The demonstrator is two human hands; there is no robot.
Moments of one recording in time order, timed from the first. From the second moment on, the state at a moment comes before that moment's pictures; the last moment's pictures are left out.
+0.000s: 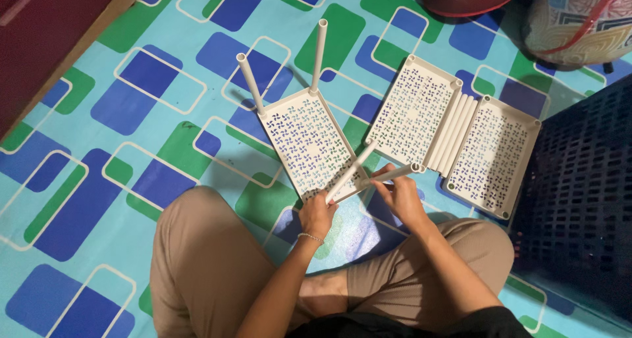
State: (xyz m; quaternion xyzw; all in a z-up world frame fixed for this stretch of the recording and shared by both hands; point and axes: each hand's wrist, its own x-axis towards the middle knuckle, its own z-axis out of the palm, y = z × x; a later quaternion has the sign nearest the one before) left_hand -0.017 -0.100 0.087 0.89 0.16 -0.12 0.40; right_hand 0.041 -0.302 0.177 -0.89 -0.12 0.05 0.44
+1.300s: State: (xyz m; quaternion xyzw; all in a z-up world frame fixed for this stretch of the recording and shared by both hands) left_hand 0.006 -0.086 0.057 0.85 0.20 -0.21 0.44; right_hand 0.082 -0.257 0.219 -0.75 -0.48 0.19 -0.42
